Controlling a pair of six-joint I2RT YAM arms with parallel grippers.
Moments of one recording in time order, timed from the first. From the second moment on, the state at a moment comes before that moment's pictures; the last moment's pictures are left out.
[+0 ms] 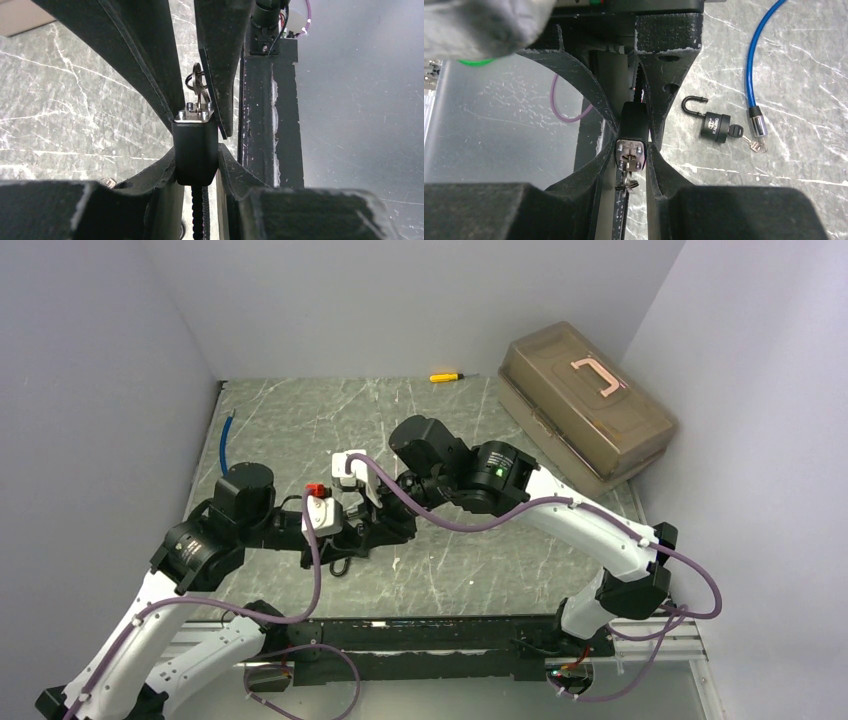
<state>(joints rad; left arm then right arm) -0.60 0.74 1.08 -0.84 0.83 0.42 1.14 1.56 1.85 -0.93 -0.52 -0.22</state>
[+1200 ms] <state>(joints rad) -0.60 0.72 0.97 -0.54 0.72 0.06 1.11 1.24 1.43 -0.35 0.13 0.02</state>
